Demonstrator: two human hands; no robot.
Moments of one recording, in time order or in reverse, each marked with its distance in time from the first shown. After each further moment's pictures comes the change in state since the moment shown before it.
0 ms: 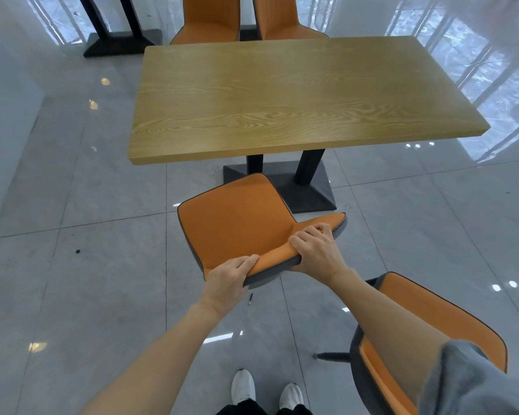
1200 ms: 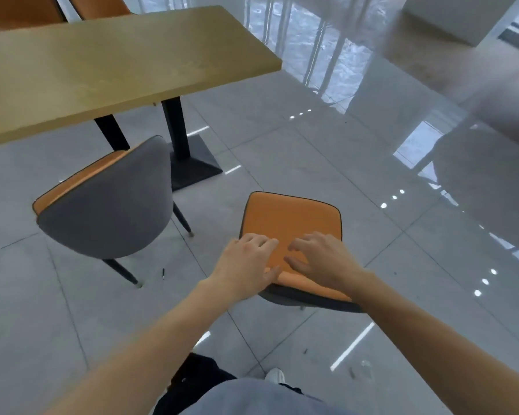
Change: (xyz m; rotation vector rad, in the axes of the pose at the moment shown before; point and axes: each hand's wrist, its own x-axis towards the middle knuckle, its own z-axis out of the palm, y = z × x) left_hand -0.114 0.387 0.058 0.080 -0.359 0.405; right_hand -0.450 0.001 -0.073 0.169 -0.017 0.507
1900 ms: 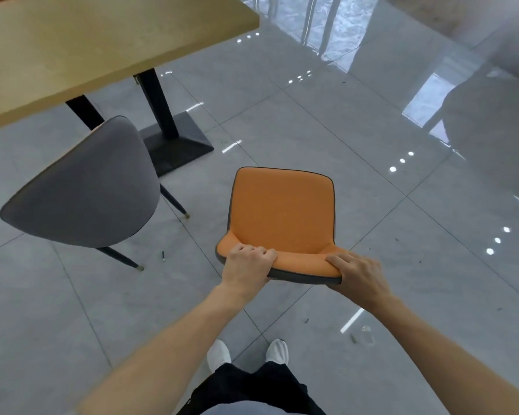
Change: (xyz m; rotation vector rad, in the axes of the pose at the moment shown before) left_hand 0.021 0.044 0.098 0.282 -0.036 0.000; right_hand -0.114 0.104 0.084 -0.068 0.183 0.136
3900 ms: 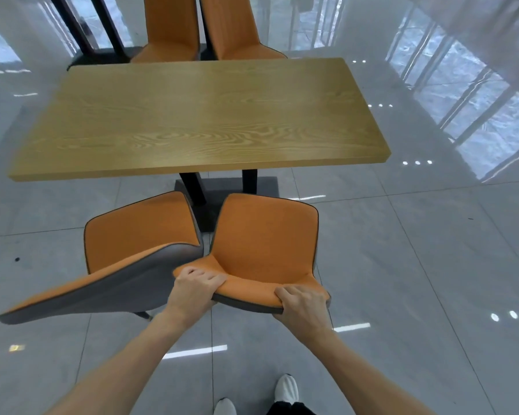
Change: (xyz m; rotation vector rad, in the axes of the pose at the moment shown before) left_hand 0.210 -0.296 -0.055 -0.063 0.214 -0.498; right_hand 0.485 -0.020 0.041 0.143 0.057 -0.531
